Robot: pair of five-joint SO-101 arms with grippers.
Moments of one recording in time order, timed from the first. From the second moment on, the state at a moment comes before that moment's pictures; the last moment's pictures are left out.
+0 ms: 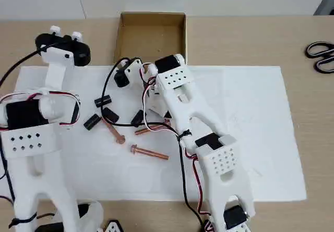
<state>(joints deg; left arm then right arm) -13.9 -27.7 10.6 92.8 -18.0 -28.4 45.2 -36.0 90.4 32.2</state>
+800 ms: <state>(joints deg) -13.9 -27.7 10.6 92.8 -18.0 -26.7 46.9 -36.2 94.4 32.2</state>
